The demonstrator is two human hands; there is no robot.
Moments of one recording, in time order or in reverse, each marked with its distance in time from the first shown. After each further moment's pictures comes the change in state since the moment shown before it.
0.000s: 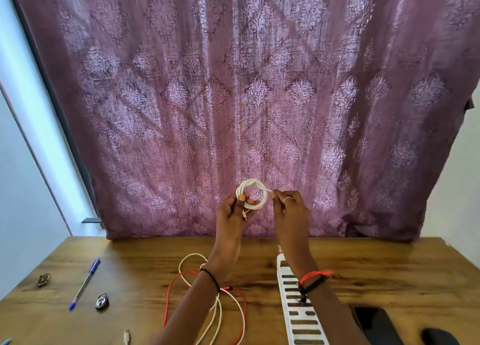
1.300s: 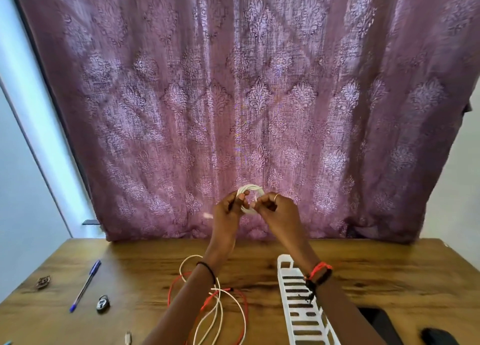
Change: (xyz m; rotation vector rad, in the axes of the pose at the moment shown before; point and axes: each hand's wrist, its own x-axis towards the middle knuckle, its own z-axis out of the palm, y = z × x) left_hand 0.019 -0.003 -0.019 0.252 -0.006 0.048; right_hand 0.008 -0.024 -0.010 0.269 -0.376 0.196
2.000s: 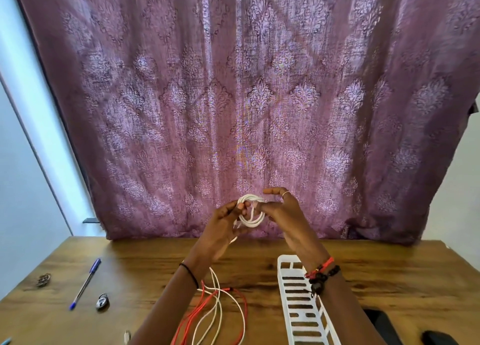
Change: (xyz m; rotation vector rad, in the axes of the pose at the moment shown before) left_hand -0.009 0.007 -0.020 -0.203 -0.260 -0.277; right_hand 0.005 -0.004 -0.011 0.461 -0.105 0.357
